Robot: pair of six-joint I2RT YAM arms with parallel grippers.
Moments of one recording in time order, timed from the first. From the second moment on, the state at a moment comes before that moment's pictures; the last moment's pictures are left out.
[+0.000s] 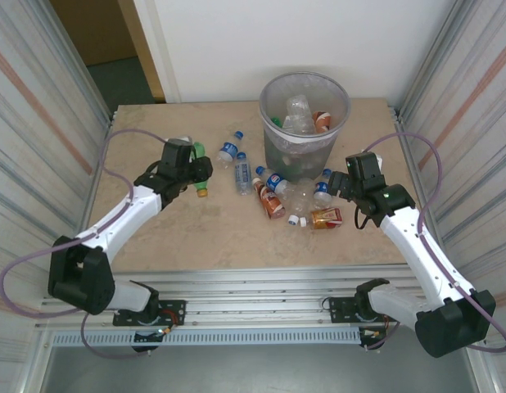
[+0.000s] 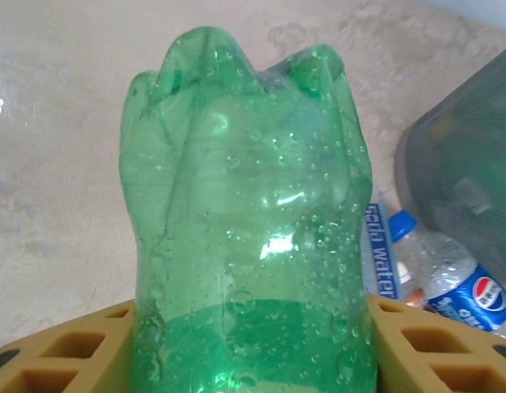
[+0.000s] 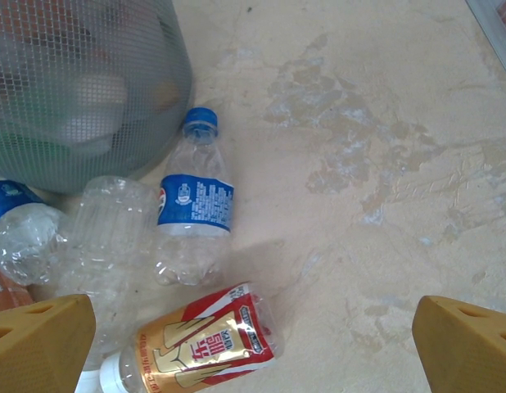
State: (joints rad) left arm -0.39 1.36 1.03 -0.35 -0.12 -0.49; right arm 0.32 1.07 1.01 -0.82 0.34 0.50
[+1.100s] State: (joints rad) left arm -0.54 1.90 1.96 -0.19 0.12 -0.47; right arm 0.32 1.04 1.00 -0.85 0.37 0.55
